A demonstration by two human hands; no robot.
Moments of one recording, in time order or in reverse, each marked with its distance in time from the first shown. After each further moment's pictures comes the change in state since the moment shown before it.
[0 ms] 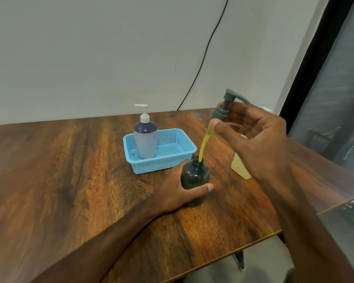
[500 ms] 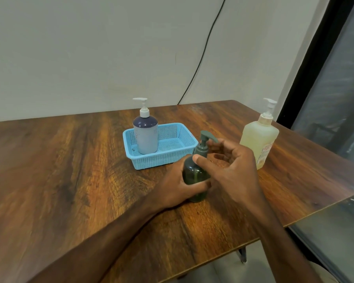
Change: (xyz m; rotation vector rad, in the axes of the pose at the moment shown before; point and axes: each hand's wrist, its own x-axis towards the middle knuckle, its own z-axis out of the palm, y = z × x) left_hand 0.001 -0.001 -0.001 -0.009 0.006 0.061; right_hand -0.036 0.060 0.025 -0.102 -0.122 0.149
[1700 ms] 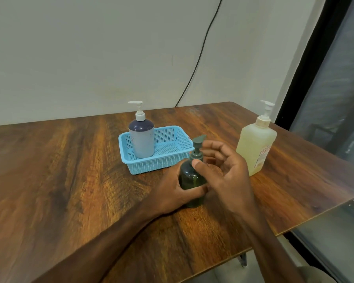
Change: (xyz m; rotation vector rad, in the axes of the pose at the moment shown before) left_hand 0.001 0.004 0.002 -0.065 0.002 0.032; right_hand -0.002 0.016 0.007 0.235 -0.032 0.036
